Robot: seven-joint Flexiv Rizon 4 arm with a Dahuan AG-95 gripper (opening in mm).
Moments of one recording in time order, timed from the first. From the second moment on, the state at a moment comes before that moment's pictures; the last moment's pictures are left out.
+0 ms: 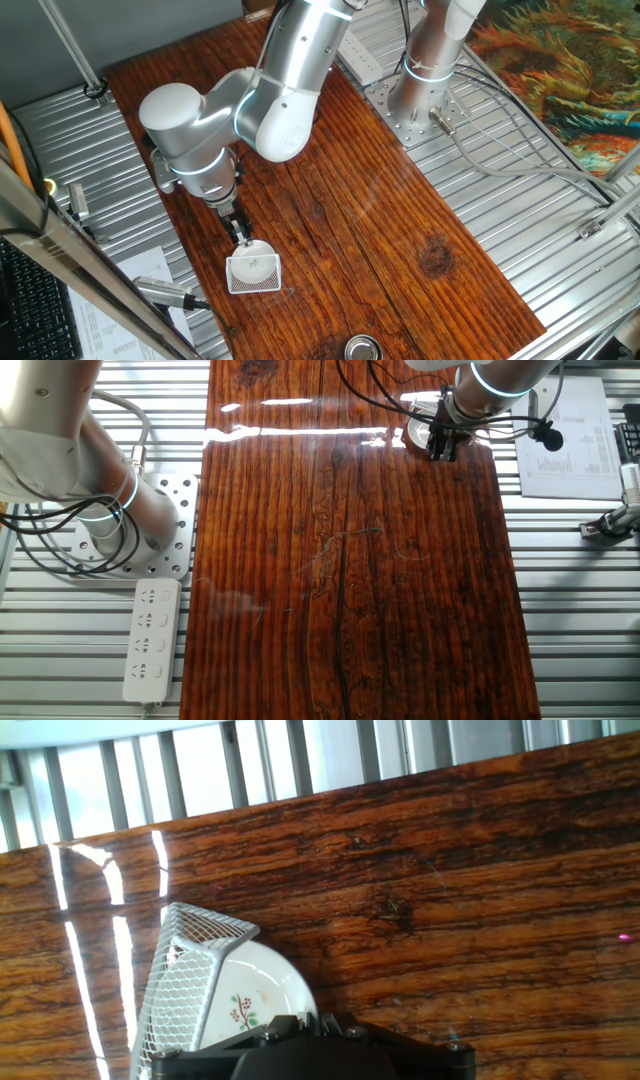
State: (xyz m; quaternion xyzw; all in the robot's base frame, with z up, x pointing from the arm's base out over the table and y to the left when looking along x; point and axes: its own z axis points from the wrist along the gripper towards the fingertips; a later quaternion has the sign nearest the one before) arm 0.583 0.163 0.021 -0.06 -0.99 -0.10 0.05
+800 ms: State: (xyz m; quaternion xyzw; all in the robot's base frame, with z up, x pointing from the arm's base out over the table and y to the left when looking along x) arm 0.583 0.162 0.021 -0.06 -0.99 -0.10 0.05
